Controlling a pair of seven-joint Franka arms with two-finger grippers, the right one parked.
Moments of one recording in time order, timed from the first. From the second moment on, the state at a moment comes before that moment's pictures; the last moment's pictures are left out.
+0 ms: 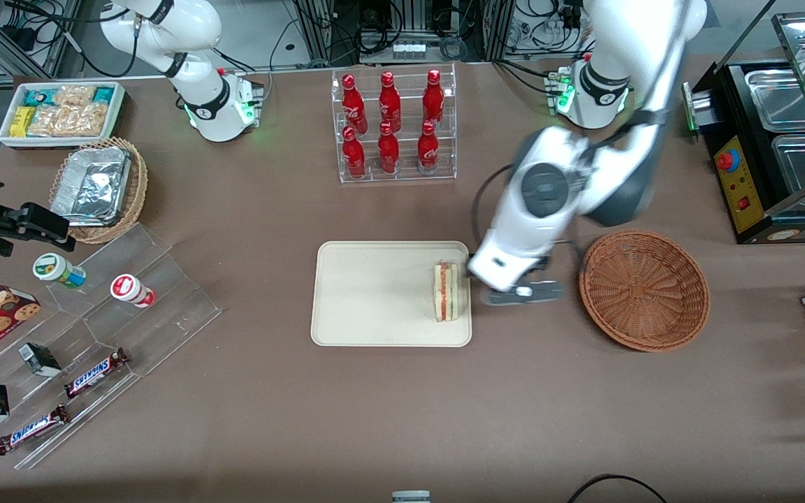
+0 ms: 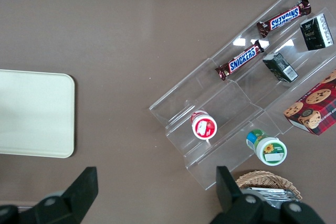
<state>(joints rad) -0.55 0.35 0.08 -1.64 -0.05 1.98 -0.59</state>
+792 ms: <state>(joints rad) -0.20 0.18 0.09 -1.65 -0.05 1.76 -0.27</state>
